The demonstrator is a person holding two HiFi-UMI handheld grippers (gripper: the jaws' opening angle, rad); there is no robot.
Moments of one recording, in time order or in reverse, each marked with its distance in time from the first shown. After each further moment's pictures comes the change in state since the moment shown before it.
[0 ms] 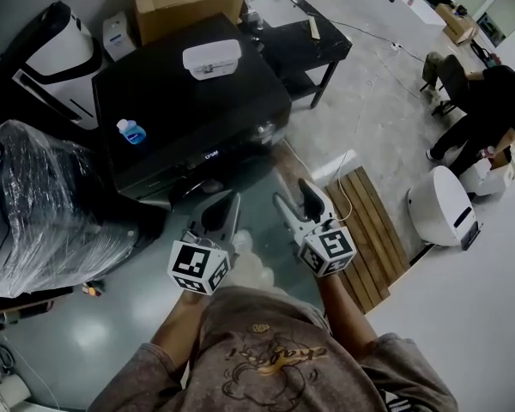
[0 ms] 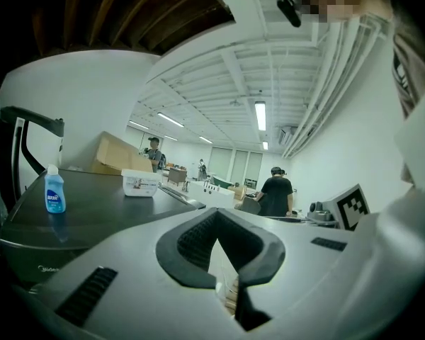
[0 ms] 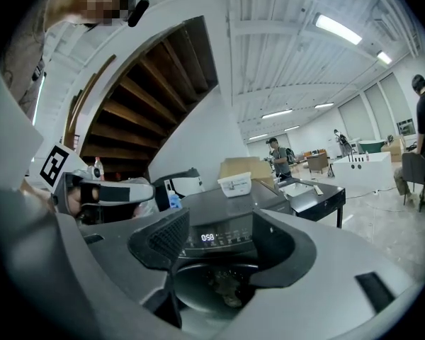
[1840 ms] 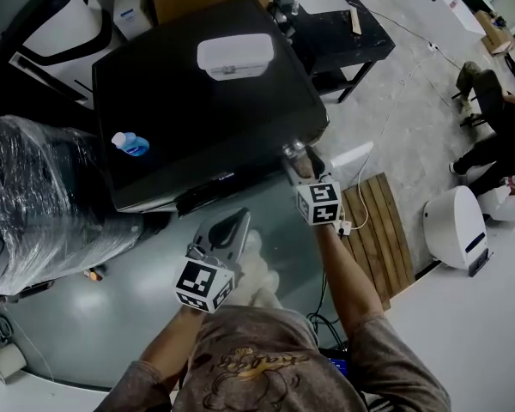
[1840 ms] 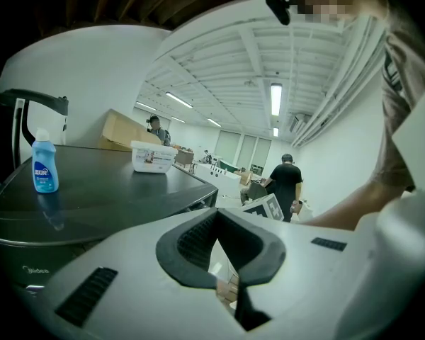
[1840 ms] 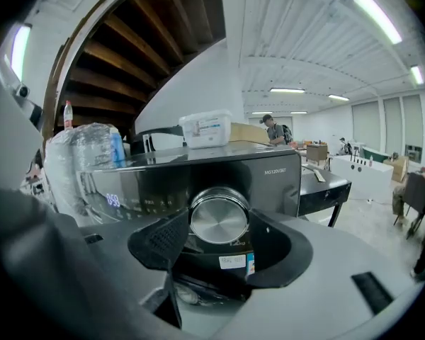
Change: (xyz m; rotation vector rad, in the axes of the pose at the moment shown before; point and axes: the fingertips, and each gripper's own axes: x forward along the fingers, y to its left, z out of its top) left arm 0.057 0.069 -0.045 -0.065 0.156 0.045; right arm 0.207 -0.131 -0.111 -0.162 0.264 -0.055
